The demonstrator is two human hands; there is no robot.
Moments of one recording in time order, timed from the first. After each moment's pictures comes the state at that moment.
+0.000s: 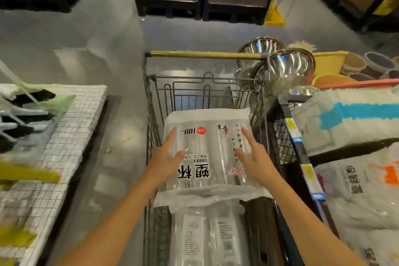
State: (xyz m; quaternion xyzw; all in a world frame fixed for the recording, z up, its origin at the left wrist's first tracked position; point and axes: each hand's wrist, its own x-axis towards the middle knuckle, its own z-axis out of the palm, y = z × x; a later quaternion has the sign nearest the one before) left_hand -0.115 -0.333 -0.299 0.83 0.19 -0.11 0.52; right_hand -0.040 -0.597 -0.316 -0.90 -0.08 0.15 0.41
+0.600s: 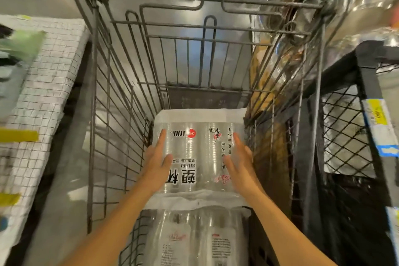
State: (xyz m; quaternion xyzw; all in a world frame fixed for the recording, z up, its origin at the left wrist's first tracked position) left_hand -0.067 -0.355 -0.528 0.81 0.29 -0.17 0.48; right_hand 0.000 -0.585 -0.531 -0.85 0.01 0.30 0.44
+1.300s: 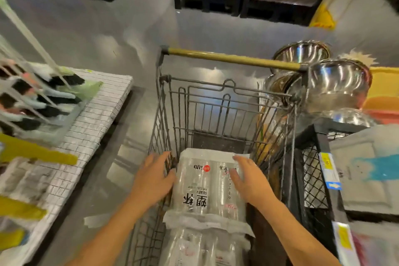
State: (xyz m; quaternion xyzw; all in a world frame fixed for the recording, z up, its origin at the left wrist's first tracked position) left_hand -0.105 -0.315 -0.337 0.90 0.27 -0.09 0.33; right_hand 0.021 -0.563 -0.367 -0.93 -0.19 0.21 0.23
